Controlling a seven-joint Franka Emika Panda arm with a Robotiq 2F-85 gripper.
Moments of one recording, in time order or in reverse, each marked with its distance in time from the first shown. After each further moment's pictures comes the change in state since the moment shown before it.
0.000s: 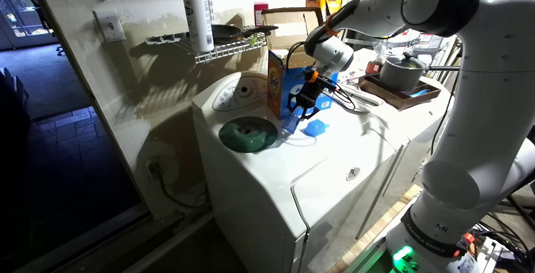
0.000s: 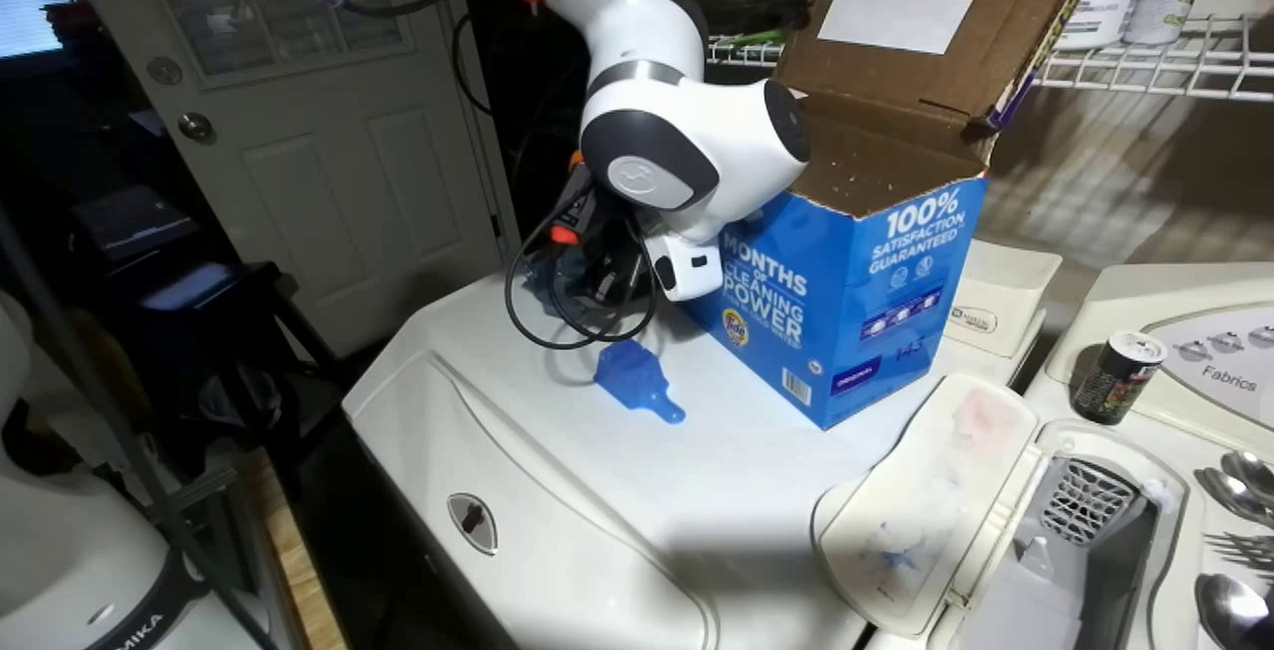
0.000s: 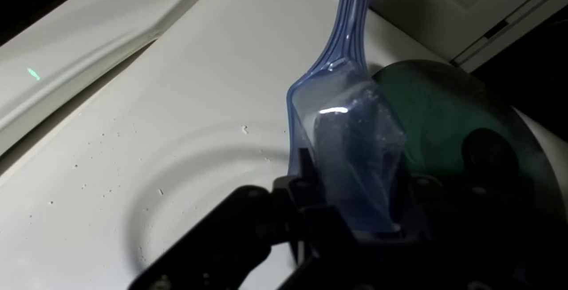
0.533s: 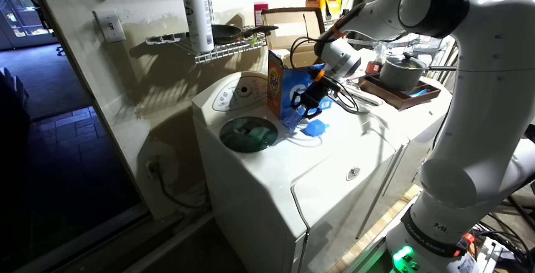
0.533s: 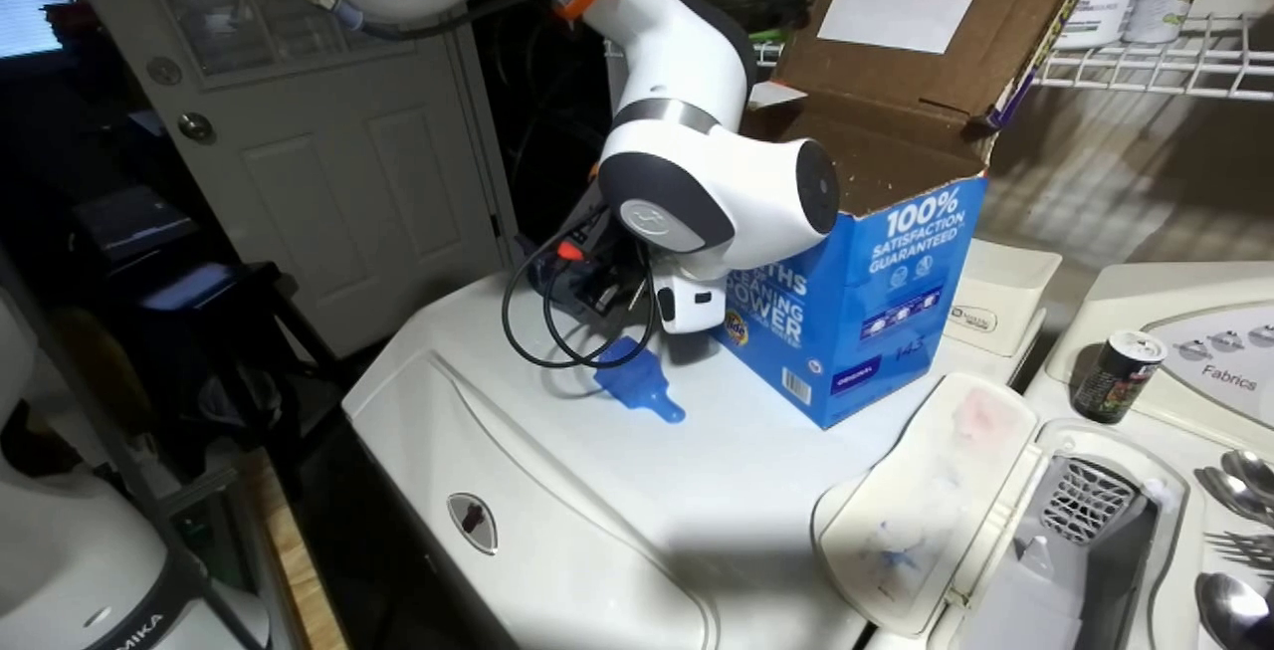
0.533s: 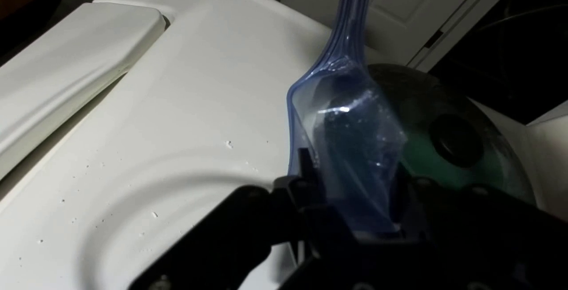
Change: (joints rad) arm -0.039 0.037 -0.042 -0.003 0.137 -0.079 0.000
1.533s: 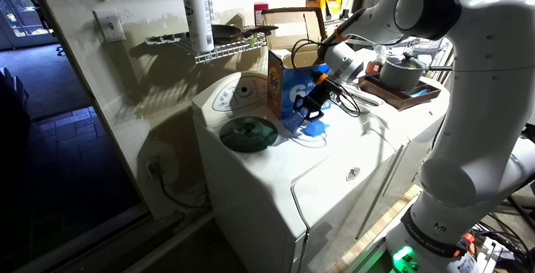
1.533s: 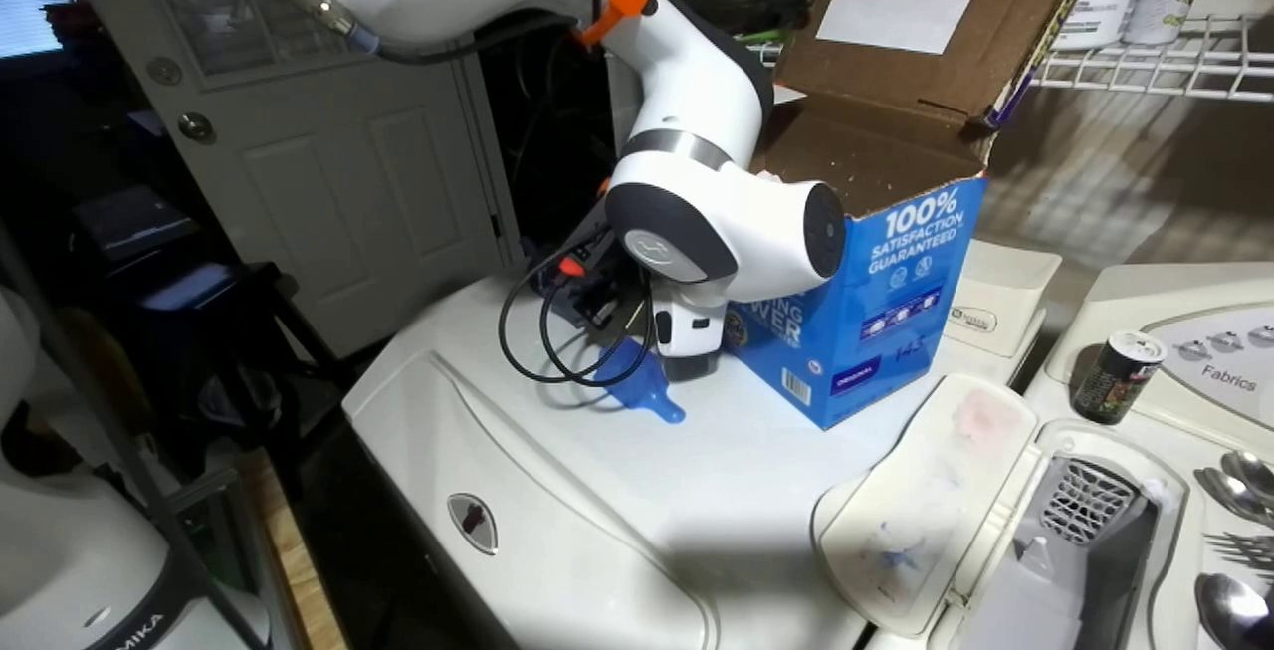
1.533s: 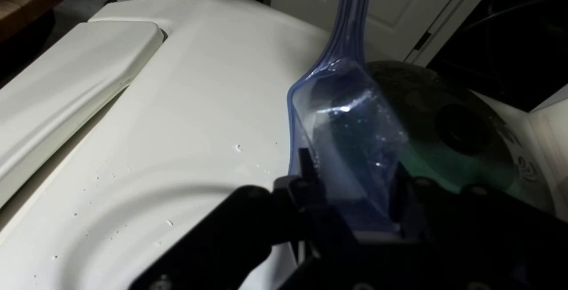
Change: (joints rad) arm -0.004 0.031 -0.027 -0.010 0.040 -0.033 0.013
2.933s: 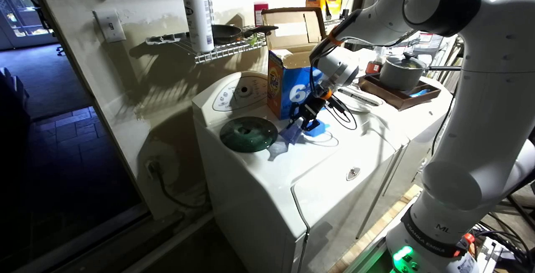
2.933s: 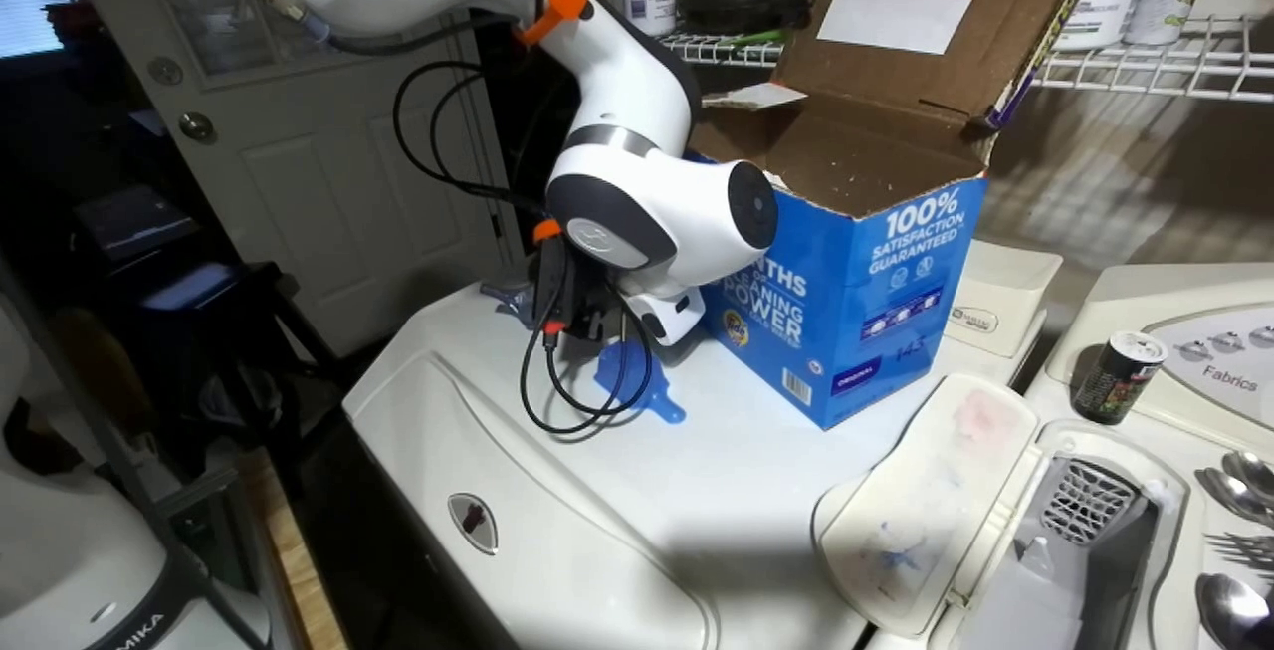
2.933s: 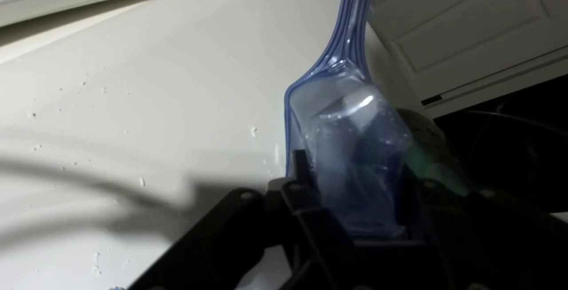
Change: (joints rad) arm 0.064 -0.081 0.038 -0.130 -0.033 0.172 -0.522
